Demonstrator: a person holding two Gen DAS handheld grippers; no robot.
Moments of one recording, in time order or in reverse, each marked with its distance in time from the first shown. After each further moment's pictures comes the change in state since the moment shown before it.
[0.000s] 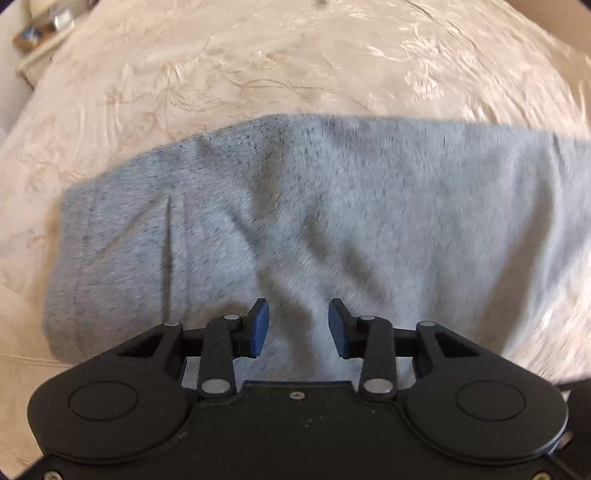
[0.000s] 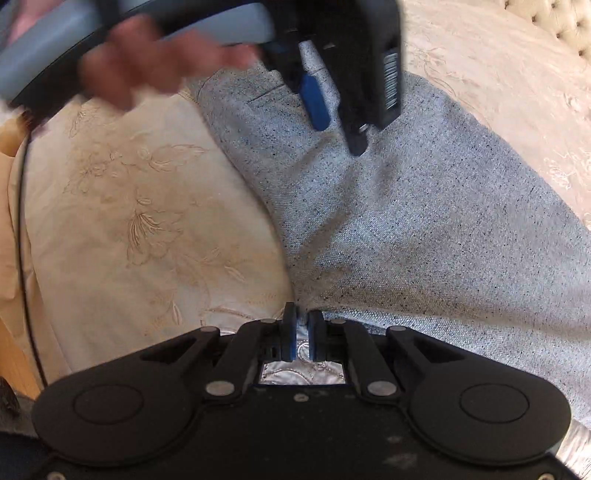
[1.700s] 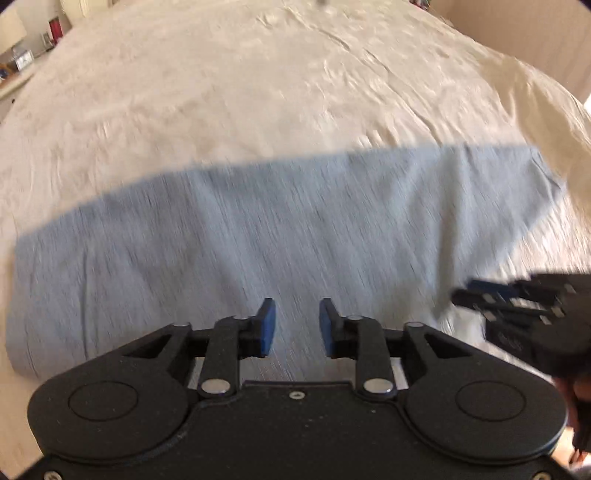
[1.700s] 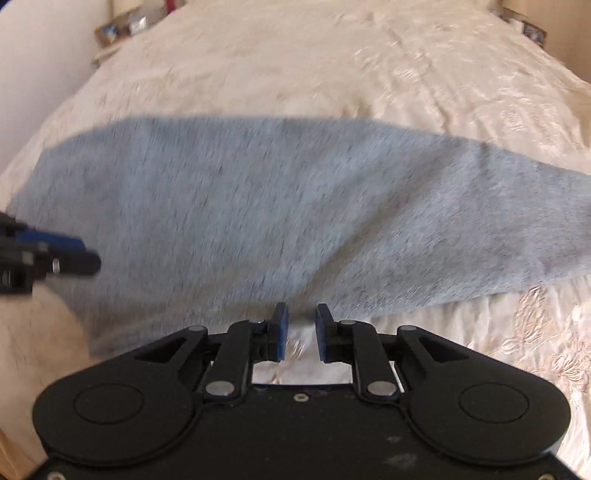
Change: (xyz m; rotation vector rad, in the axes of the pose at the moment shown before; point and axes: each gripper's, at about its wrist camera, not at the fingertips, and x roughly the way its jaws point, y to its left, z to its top) left arm -0.060 -0.046 0.029 0.039 -0.119 -0.159; right arm -0.059 -0.128 -0.085 0.617 -0.093 -0.292
